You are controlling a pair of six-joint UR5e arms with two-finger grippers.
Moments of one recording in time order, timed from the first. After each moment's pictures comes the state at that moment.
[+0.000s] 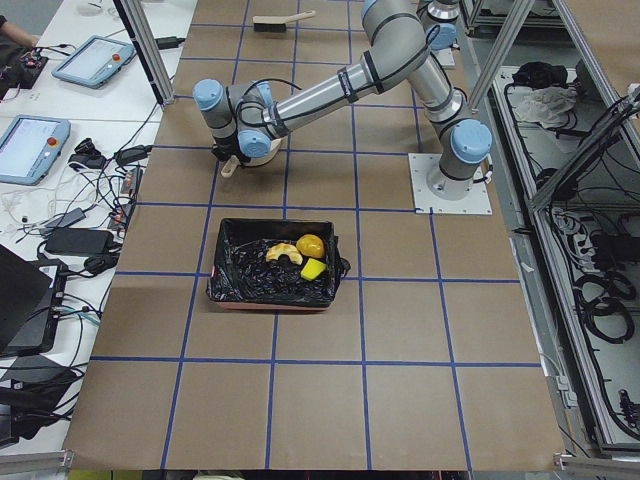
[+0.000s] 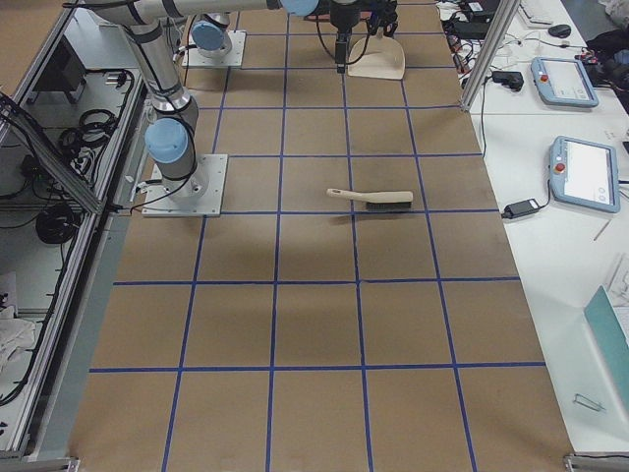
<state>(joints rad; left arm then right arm) -1.40 -2.24 -1.36 -1.20 1.53 1.82 1.60 -1.56 1.48 -1.55 -1.57 0.20</state>
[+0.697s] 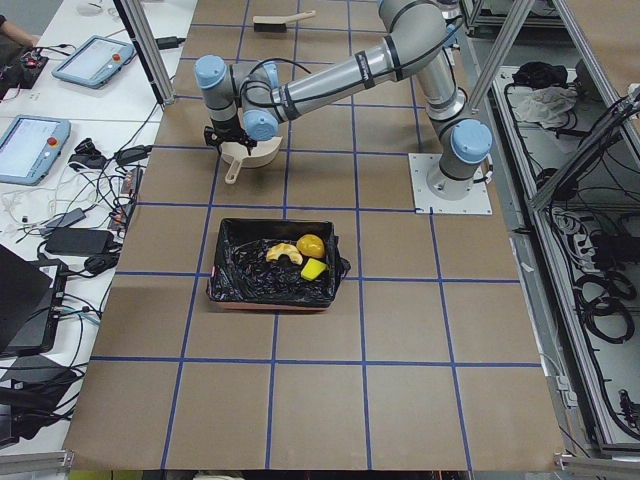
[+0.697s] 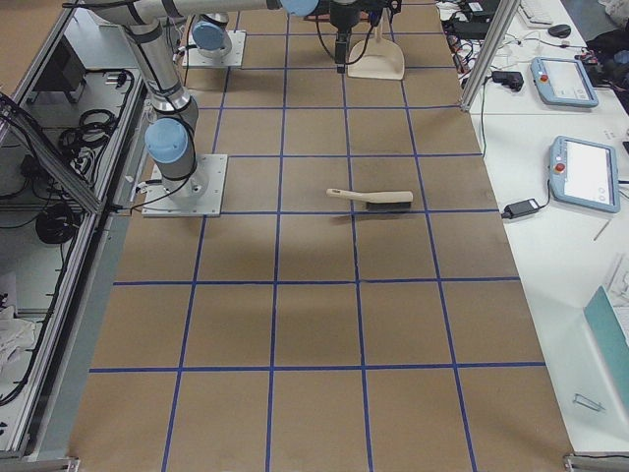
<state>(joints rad) -1.39 -2.09 -1.36 -1.26 1.53 1.72 1.60 -1.56 1.48 -1.55 -1.57 0.20</state>
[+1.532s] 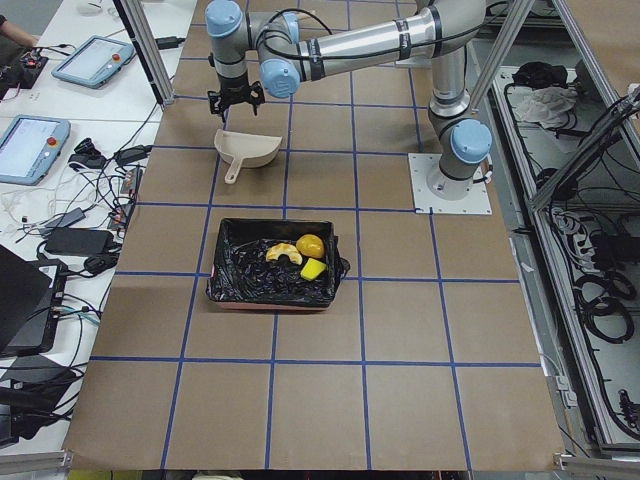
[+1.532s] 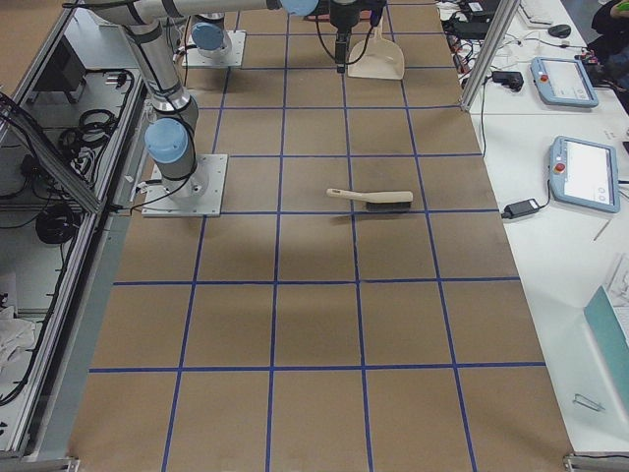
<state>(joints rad) -1.41 -1.87 -1.36 -1.44 1.48 1.02 1.60 -1.56 1.48 -1.55 -1.57 0.20</state>
